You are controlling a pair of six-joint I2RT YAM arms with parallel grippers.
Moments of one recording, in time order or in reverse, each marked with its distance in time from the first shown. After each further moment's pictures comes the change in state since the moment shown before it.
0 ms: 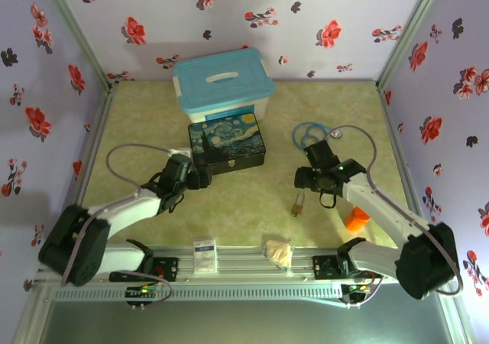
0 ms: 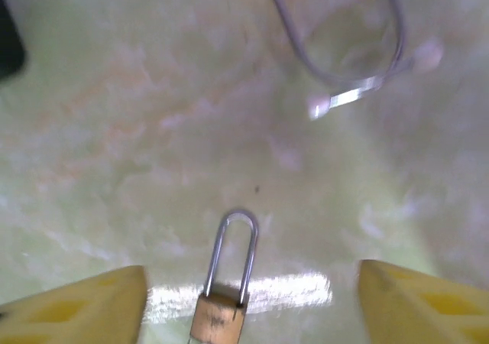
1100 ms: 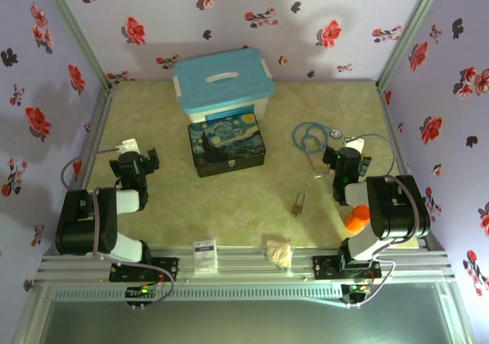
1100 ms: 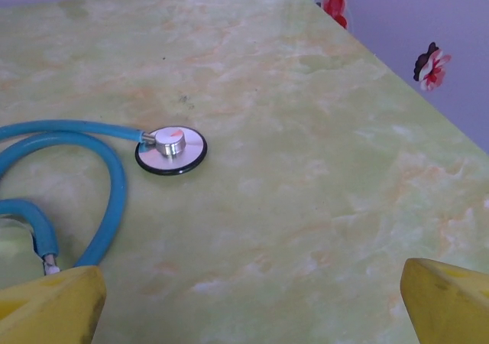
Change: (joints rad) left arm 0.563 0.264 -0.128 0.704 -0.070 0.350; right arm -0.415 0.433 -0.430 1.522 0.220 -0.450
